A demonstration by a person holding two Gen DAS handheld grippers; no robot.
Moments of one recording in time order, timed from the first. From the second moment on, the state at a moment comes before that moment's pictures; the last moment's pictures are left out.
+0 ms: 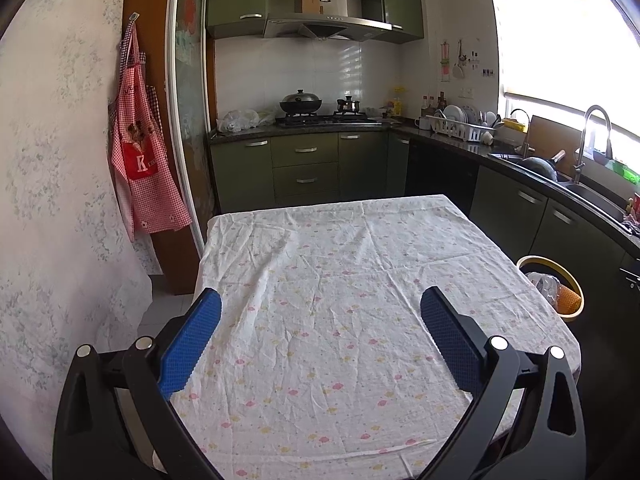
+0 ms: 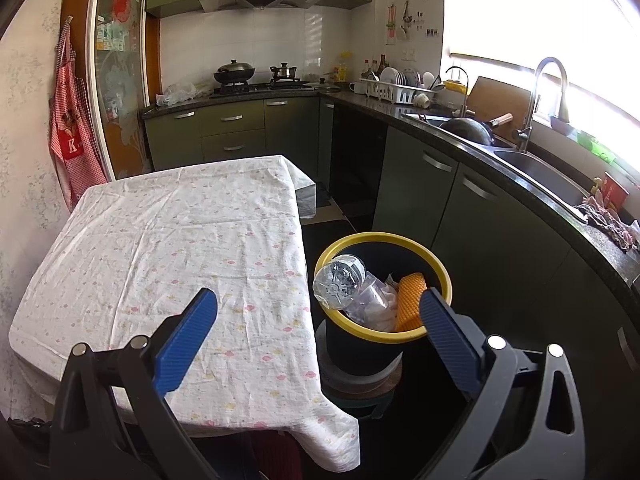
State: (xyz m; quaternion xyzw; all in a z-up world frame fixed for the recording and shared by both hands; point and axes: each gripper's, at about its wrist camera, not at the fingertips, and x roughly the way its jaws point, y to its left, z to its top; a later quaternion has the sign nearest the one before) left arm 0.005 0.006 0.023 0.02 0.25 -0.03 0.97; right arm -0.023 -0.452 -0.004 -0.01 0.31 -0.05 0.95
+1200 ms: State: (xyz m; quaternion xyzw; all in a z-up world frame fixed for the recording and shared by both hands) left arm 0.007 0.006 0.024 0.02 0.25 -0.03 0.97; right arm -0.021 -0.452 -0.006 -0.01 0.31 -0.05 0.95
